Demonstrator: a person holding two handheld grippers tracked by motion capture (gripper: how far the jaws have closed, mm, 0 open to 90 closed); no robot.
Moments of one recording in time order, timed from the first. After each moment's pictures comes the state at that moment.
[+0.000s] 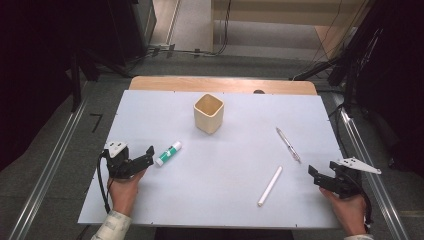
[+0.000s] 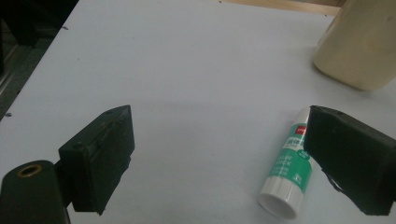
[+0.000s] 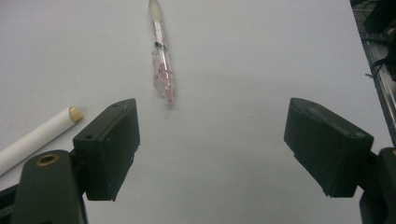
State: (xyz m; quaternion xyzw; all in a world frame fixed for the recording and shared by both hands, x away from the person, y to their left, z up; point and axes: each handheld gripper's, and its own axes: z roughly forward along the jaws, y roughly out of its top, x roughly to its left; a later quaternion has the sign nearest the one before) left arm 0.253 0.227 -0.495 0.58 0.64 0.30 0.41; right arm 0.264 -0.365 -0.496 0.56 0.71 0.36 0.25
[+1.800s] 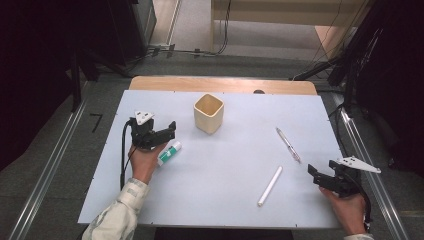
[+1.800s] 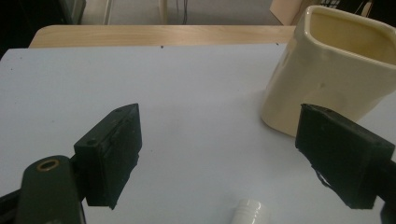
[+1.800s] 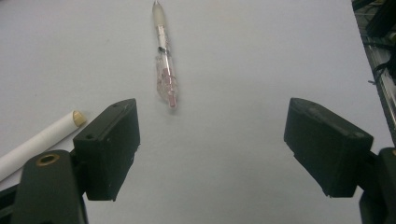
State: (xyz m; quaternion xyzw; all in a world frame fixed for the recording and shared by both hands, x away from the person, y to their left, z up) left arm 0.326 0.178 -0.456 0.63 0.58 0.29 0.43; right arm 0.266 -0.364 -0.494 0.55 0.71 0.36 0.25
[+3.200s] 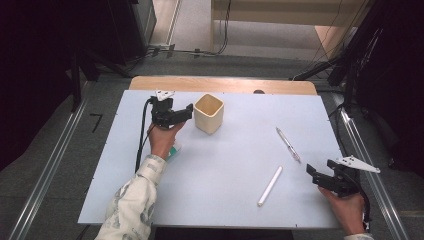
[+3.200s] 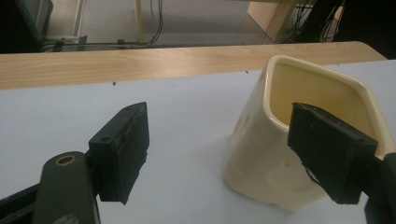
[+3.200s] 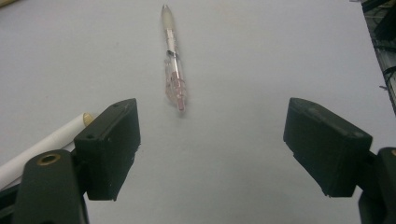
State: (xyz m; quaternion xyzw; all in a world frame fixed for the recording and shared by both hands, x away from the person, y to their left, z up) left arm 0.387 0.141 -0.437 0.65 0.56 0.27 0.44; right arm 0.267 -0.362 -0.494 0.55 0.71 0.37 0.24
